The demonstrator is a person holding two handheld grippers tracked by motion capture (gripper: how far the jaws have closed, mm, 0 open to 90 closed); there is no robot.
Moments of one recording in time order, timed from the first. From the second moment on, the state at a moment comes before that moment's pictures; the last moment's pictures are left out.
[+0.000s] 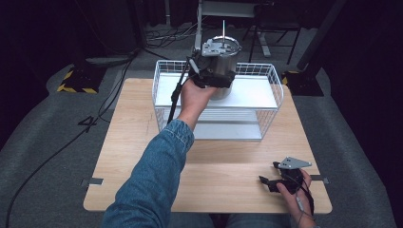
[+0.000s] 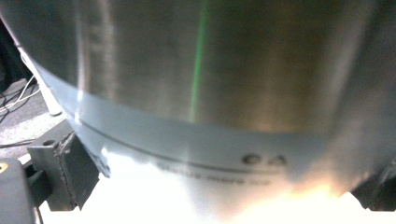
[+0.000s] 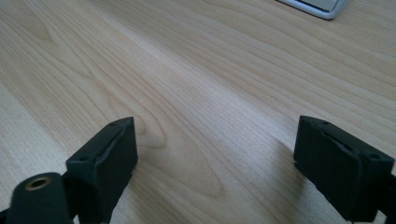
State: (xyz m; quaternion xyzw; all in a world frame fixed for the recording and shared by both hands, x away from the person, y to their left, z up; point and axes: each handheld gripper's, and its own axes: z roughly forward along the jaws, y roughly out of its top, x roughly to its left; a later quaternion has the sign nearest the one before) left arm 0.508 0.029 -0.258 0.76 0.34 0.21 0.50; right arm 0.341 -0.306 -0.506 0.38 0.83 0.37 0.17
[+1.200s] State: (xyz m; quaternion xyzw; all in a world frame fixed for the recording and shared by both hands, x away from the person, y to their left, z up) left arm 0.514 0.027 -0.270 0.77 0.35 0.20 0.49; right arm 0.341 -0.306 -0.506 0.38 0.83 0.37 0.17
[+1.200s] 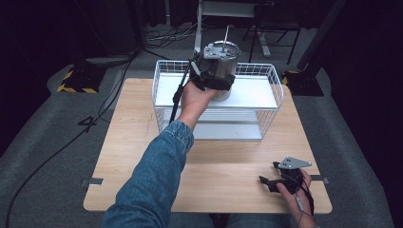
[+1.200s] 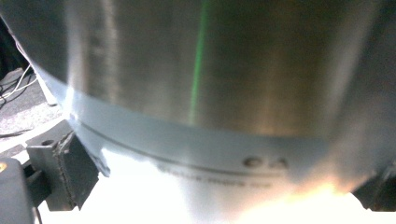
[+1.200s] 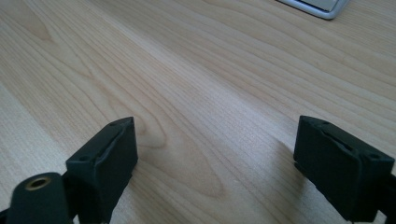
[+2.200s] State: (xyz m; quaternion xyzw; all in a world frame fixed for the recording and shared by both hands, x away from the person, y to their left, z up) left arm 0.468 0.058 -0.251 0.75 0.31 0.20 0.55; right arm 0.355 -0.298 -0.506 0.36 0.84 0.37 0.16
